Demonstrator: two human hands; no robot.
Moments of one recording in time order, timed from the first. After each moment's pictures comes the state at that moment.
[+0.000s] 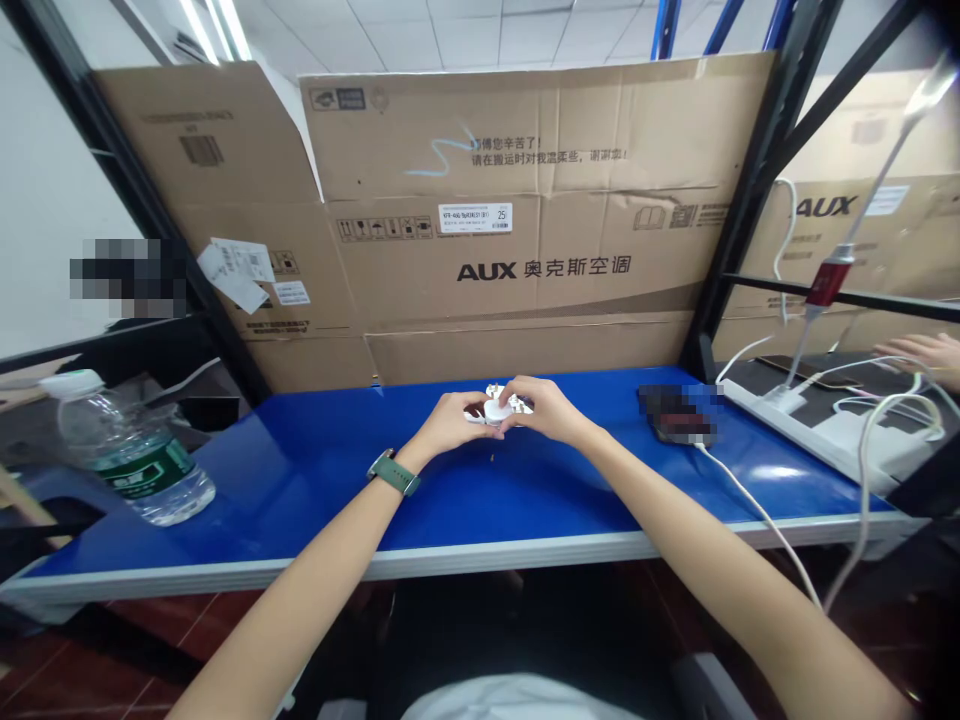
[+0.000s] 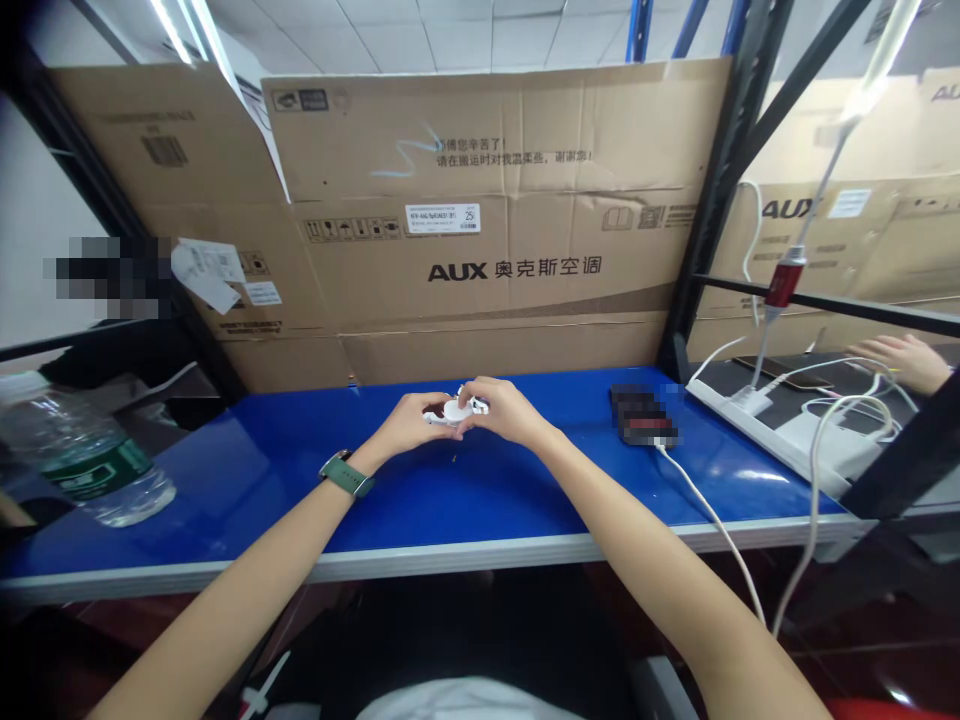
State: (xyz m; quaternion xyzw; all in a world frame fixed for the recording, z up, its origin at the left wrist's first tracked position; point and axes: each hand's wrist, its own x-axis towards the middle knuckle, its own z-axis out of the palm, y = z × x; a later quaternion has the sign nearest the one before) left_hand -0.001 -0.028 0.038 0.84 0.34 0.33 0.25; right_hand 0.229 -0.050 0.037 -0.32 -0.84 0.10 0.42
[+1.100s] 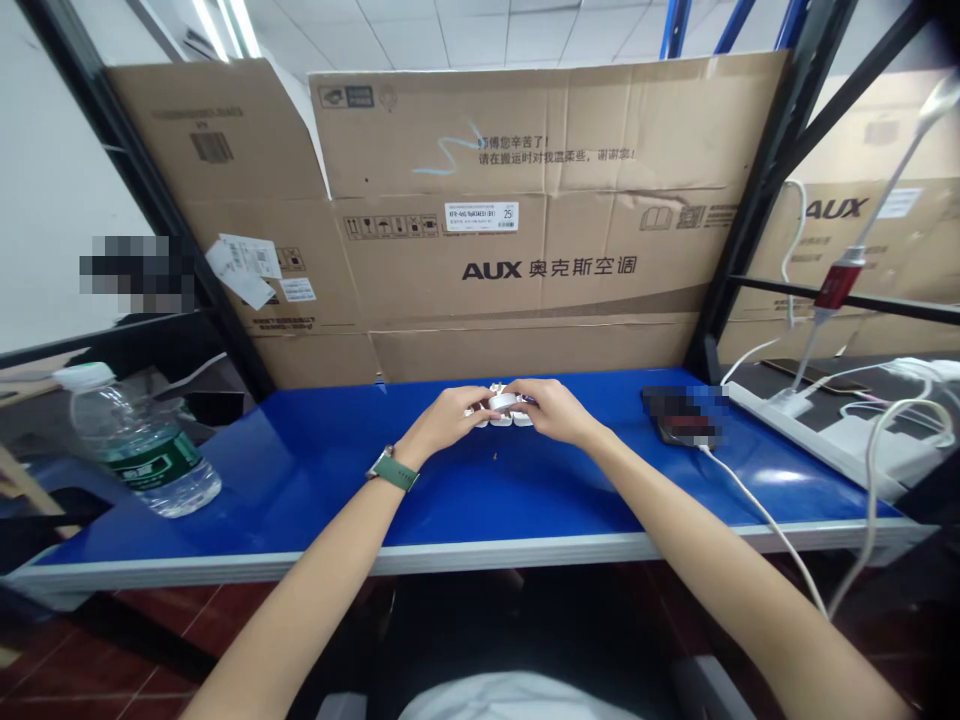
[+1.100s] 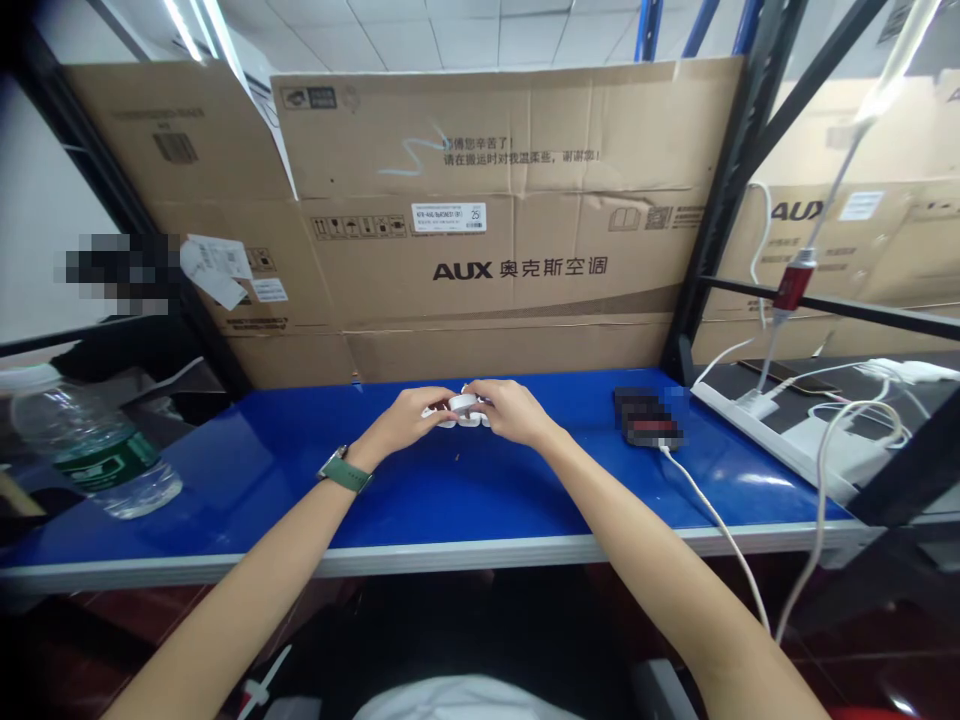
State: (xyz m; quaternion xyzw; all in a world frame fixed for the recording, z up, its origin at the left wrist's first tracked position) left_hand -0.011 -0.030 0.049 0.90 0.29 0.29 0.12; right_hand 0.229 -0.061 0.044 -0.39 -0.85 0.05 0.36
